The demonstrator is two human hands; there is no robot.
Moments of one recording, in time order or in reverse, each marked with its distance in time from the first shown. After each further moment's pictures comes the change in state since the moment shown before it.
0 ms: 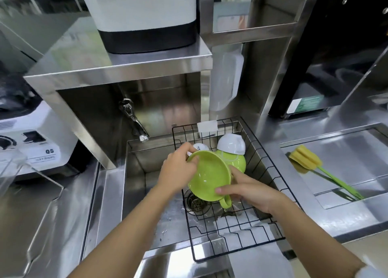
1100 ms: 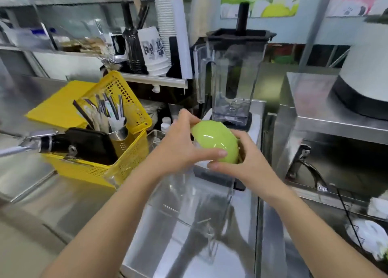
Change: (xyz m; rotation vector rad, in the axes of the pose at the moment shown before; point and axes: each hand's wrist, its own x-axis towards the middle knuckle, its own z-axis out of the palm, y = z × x) left_hand -0.161 -0.123 -0.379 -0.043 0.449 0.023; right_hand 0.068 -0.205 0.378 -0.283 -0.142 -0.711
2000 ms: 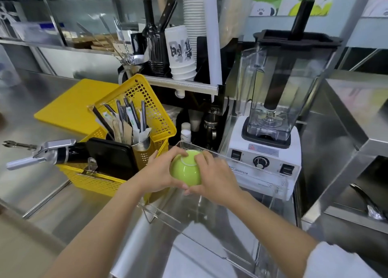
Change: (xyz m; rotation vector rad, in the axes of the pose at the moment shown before) left_hand 0.030 -0.163 -0.071 0.309 -0.259 -0.130; right_hand 0.105 0.051 0.133 -1.091 -0.204 -0.109
